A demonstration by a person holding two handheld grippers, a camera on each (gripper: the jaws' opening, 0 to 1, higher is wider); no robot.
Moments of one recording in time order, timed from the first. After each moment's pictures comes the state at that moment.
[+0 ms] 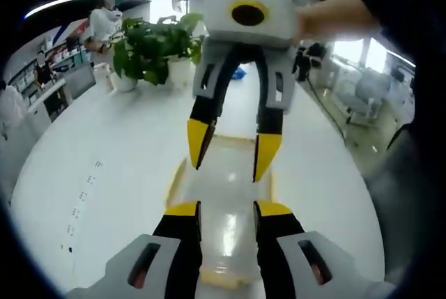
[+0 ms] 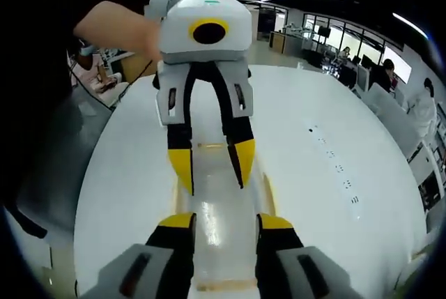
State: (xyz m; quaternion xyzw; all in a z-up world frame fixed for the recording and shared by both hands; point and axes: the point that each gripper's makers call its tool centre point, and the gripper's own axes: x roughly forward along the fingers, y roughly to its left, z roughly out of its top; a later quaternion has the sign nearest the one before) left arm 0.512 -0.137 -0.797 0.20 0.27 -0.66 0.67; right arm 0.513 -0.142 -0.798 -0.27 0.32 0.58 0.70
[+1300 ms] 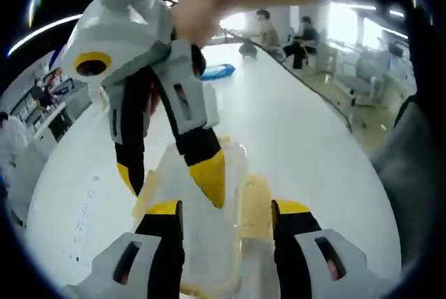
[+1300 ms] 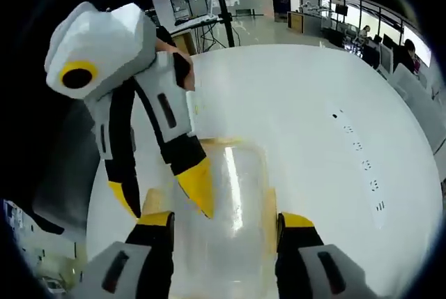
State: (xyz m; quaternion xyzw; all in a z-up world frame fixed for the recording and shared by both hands) left arm 0.475 -0.145 -0.814 0.32 0.19 -0.64 0.67; right arm 0.528 -0.125 -0.823 -0.26 0.40 0.63 0.61
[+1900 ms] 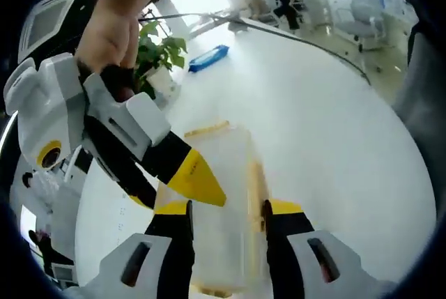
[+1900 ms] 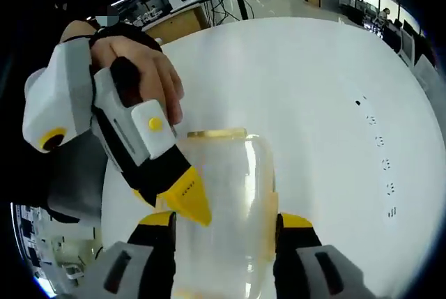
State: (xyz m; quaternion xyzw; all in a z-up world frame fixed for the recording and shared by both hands) left arm 0.479 -0.144 -0.821 0.42 0.13 -0.60 0.67; right arm 0.522 -0.122 -0.828 -0.30 0.48 0.63 0.53
